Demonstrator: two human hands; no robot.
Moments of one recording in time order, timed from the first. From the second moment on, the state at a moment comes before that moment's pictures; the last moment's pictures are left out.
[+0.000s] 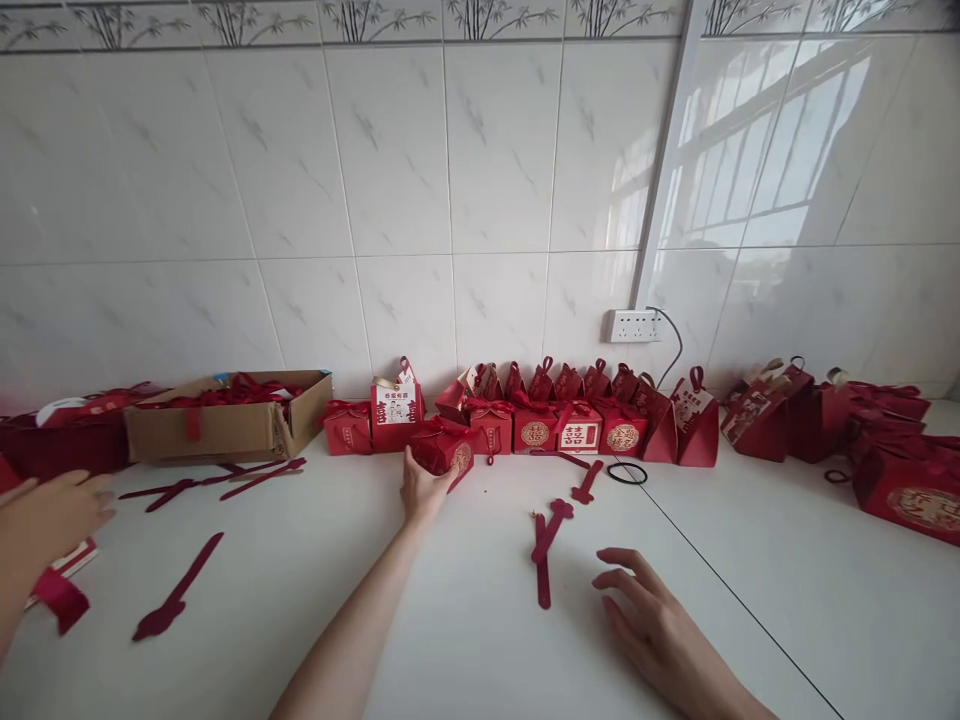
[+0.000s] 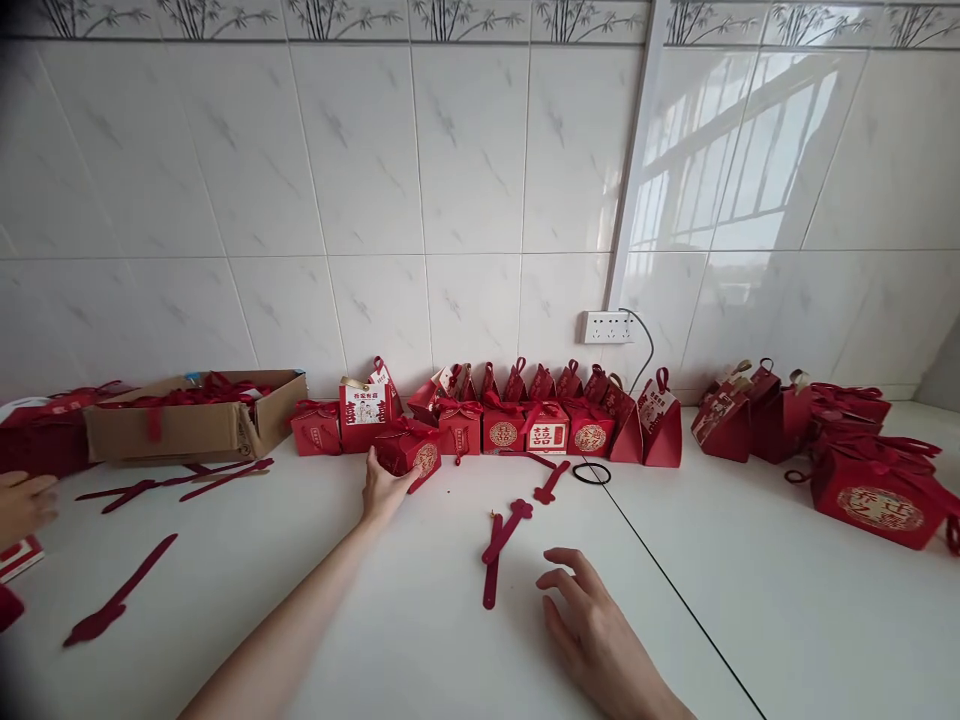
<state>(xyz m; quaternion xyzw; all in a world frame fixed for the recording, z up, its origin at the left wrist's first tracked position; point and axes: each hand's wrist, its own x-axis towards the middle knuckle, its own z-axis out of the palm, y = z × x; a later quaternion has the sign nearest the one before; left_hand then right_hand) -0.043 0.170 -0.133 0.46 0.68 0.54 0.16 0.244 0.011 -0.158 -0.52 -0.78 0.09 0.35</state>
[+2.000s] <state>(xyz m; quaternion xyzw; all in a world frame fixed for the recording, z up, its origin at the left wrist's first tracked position) -0.043 0.090 -0.088 0.56 0.45 0.34 0.61 0.210 0.106 -0.096 -0.43 -0.57 0.58 0.39</state>
